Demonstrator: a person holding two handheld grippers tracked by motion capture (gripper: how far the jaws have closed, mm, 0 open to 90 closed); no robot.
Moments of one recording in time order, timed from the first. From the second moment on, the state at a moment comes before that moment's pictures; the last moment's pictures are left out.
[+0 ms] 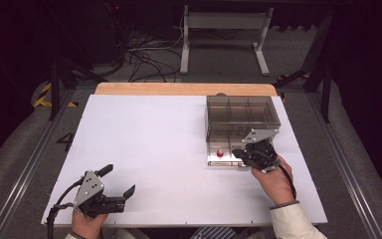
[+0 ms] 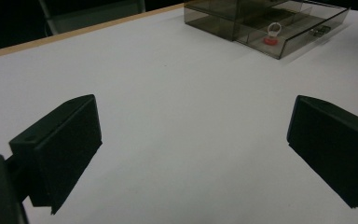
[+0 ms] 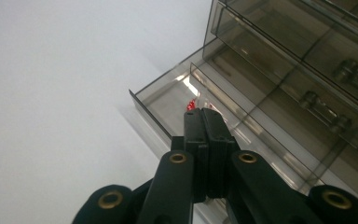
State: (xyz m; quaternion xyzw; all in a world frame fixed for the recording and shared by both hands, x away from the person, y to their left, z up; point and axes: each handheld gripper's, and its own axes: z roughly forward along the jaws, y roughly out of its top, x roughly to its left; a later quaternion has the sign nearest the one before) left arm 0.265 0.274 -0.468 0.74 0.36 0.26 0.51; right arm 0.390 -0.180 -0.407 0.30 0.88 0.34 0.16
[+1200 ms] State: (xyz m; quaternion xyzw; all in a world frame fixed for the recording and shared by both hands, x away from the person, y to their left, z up) left arm 0.265 0.273 -0.468 0.74 0.36 0.26 0.51; right arm 0.377 -0.214 -0.425 0.34 0.88 0.30 0.15
